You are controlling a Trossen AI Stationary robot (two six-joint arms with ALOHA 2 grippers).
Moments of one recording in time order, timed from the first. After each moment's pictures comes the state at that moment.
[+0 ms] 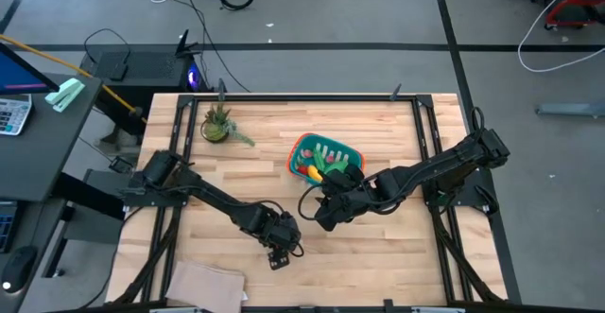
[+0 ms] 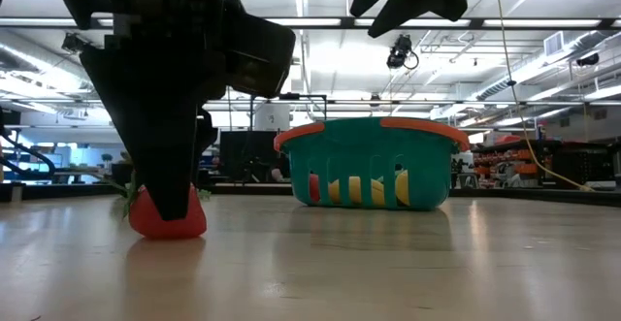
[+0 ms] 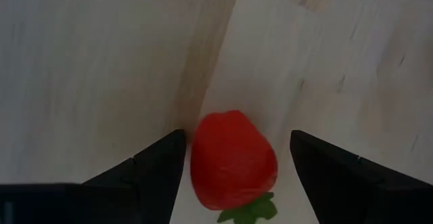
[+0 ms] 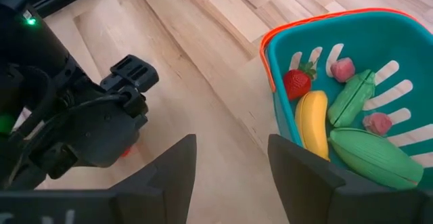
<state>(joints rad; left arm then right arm) -0.43 1.97 1.28 -0.54 0.04 -0.77 0.36 1.64 1.38 -0.72 0.50 0.86</state>
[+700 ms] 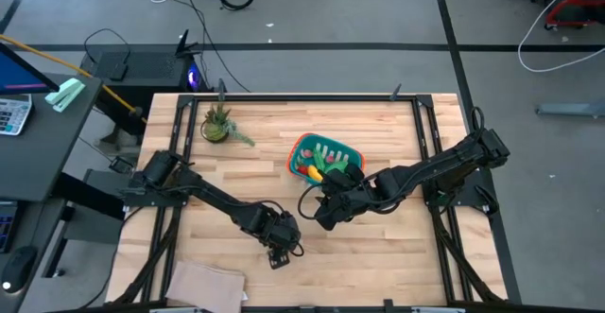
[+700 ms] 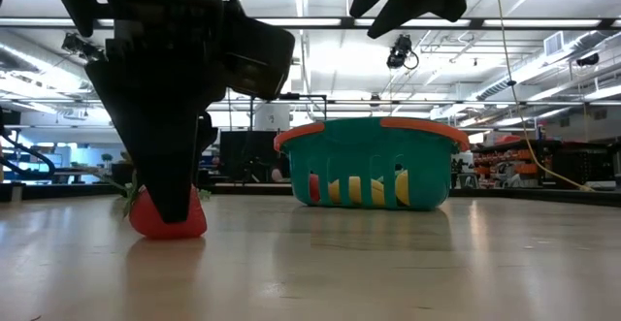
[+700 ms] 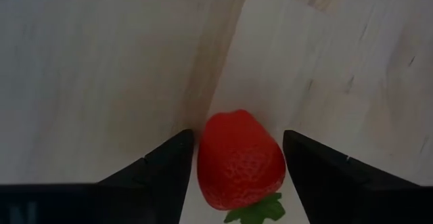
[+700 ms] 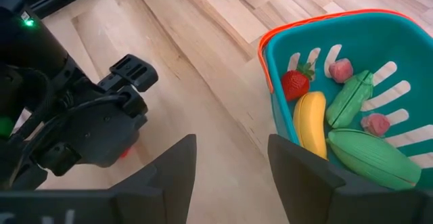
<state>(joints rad) -0.43 1.97 1.28 -0.55 0.04 -0.77 0.36 1.64 1.38 -0.72 0.50 0.86</state>
